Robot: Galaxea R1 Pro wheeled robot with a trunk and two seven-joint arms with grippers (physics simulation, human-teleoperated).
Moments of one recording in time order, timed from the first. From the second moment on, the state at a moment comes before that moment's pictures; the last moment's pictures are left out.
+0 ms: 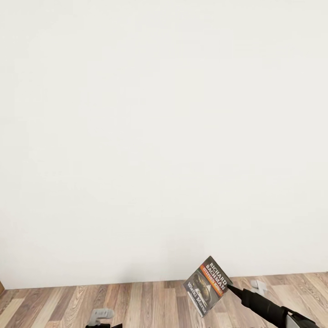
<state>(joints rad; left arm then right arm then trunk) -0.47 0.10 0.23 -0.02 -0.11 -0.12 -0.51 -0.53 -0.28 -0.57 -0.13 0.10 0.04 1.00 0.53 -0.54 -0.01</state>
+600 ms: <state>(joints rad) -0.47 0.10 0.23 -0.02 -0.11 -0.12 -0.52 -0.53 -0.28 -0.57 -0.13 0.10 0.04 1.00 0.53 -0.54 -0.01</state>
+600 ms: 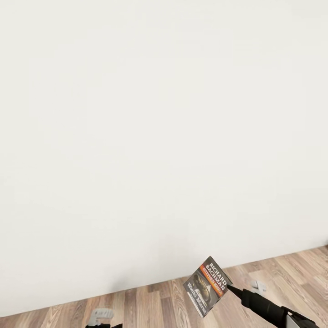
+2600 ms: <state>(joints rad) -0.47 0.10 0.23 -0.02 -0.11 -0.12 -0.52 -0.53 -0.28 -0.57 -0.13 0.10 0.04 1.00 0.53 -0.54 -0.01</state>
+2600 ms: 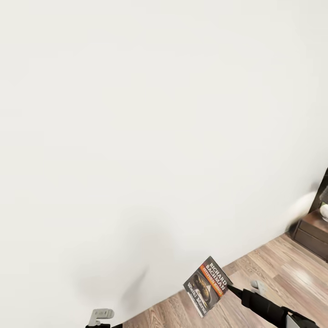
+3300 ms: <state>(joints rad) -0.47 0.10 0.23 -0.02 -0.11 -0.12 -0.52 -0.53 -0.28 -0.57 -0.13 0.10 0.04 1.00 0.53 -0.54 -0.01</state>
